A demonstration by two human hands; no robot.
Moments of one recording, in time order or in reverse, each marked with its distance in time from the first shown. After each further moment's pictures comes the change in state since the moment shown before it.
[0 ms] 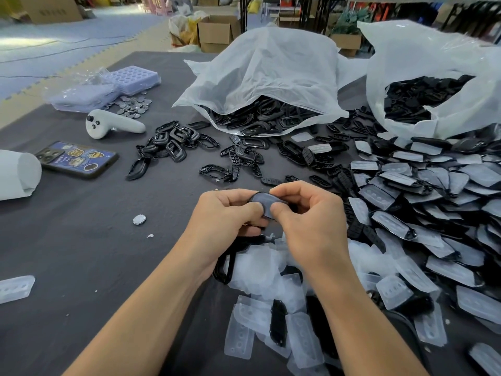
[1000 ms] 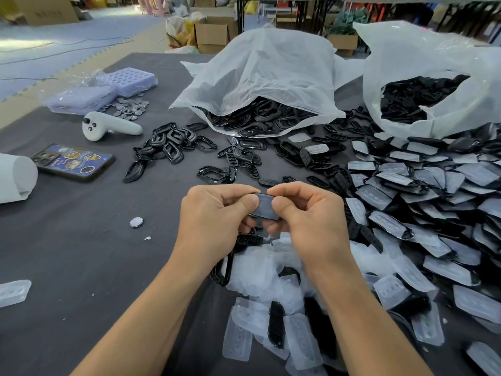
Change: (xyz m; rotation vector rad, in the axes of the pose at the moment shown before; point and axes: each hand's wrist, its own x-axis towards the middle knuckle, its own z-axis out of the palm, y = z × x) left_hand 0.007 -0.005 -0.001 0.183 0.191 0.255; right_hand 0.002 -0.002 -0.004 0.263 -0.078 0.099
